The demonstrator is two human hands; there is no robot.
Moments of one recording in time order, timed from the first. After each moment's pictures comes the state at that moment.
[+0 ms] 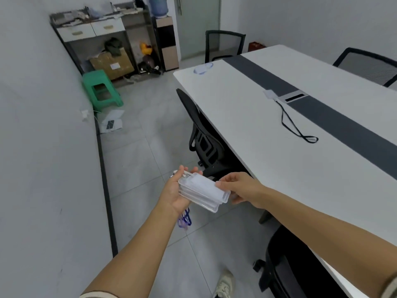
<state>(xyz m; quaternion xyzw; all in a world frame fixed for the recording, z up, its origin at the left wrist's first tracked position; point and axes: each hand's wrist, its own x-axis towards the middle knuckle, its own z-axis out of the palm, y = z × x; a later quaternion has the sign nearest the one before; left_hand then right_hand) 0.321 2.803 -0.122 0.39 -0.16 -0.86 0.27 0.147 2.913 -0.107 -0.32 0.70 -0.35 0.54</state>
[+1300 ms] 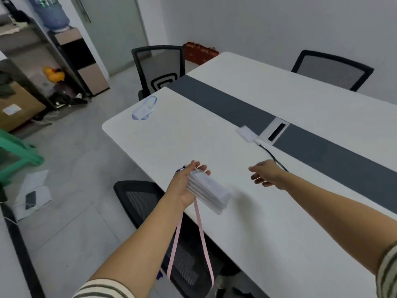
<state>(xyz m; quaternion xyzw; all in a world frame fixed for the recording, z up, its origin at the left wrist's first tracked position) -0.093 2.388 -0.115 0.35 -0.29 -0.89 0.06 -0.287 2.585 -0.145 -0.05 0.85 -0.38 0.37</state>
